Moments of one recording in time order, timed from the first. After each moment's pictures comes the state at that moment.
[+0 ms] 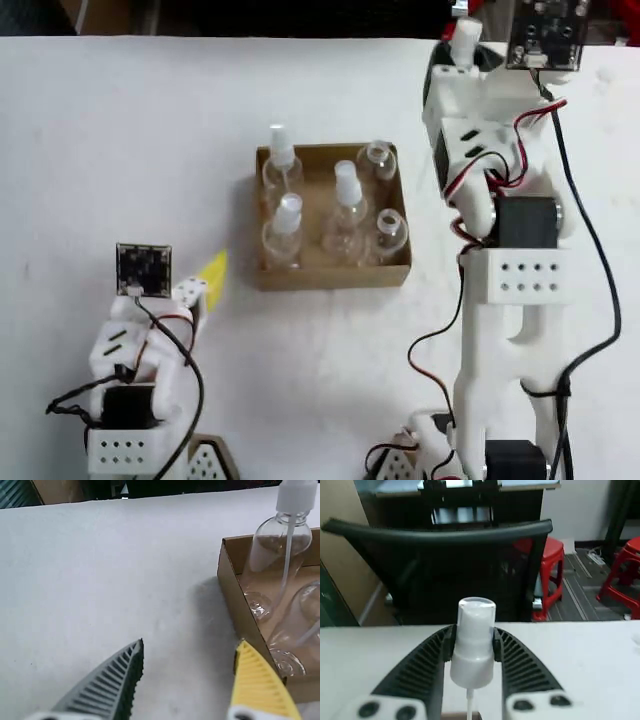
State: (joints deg) left arm -7.3 -102.7 97.1 43.2 -2.3; right arm -4.6 -26.6 8.4 36.0 -2.9
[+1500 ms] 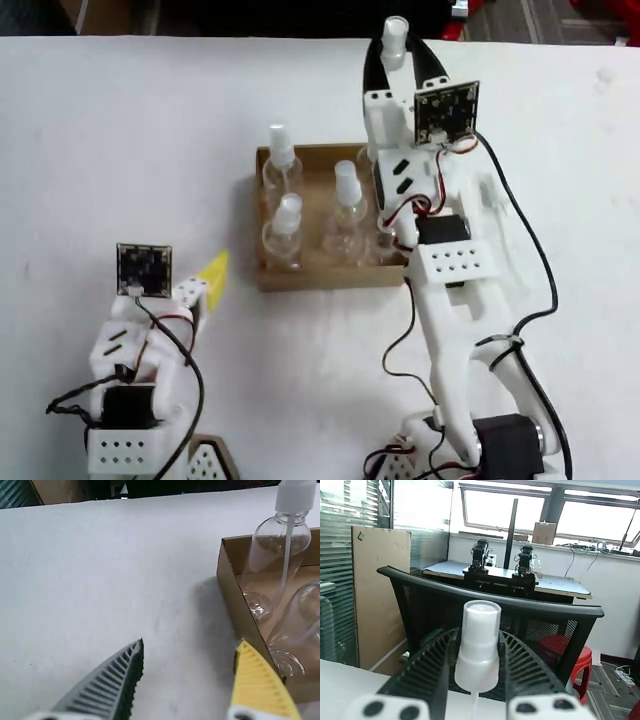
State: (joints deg) left arm -7.2 -102.7 97.1 43.2 -2.3; right arm -11.6 -20.0 36.4 -18.1 7.7
